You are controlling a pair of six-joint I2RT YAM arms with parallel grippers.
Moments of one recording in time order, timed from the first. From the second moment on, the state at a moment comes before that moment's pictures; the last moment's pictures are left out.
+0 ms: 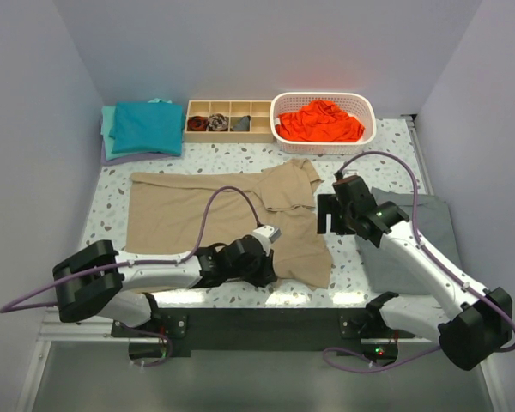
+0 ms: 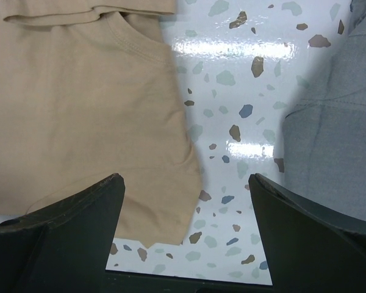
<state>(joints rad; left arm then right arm) -1.15 1.40 0.58 0.09 -0.01 -0.71 0.50 1.10 0.91 -0.76 0.22 0.43</state>
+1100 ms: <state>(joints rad) -0.95 1.26 0.92 -0.62 -0.15 -0.49 0.49 1.27 0.89 -0.66 0.18 0.42</state>
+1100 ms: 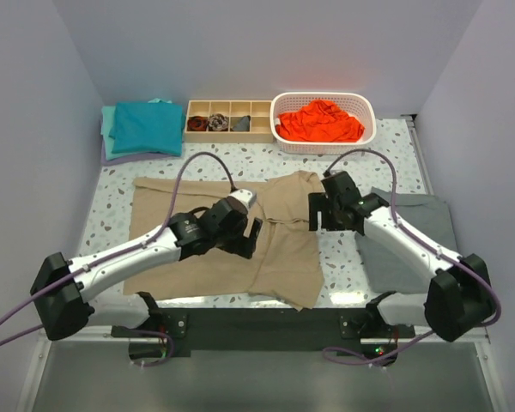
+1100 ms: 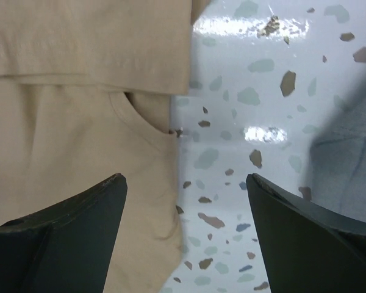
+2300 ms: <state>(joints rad) -0.43 1.55 0.70 -0.01 -0.34 -0.42 0.12 1.94 1.21 -0.25 -0.21 0.47</state>
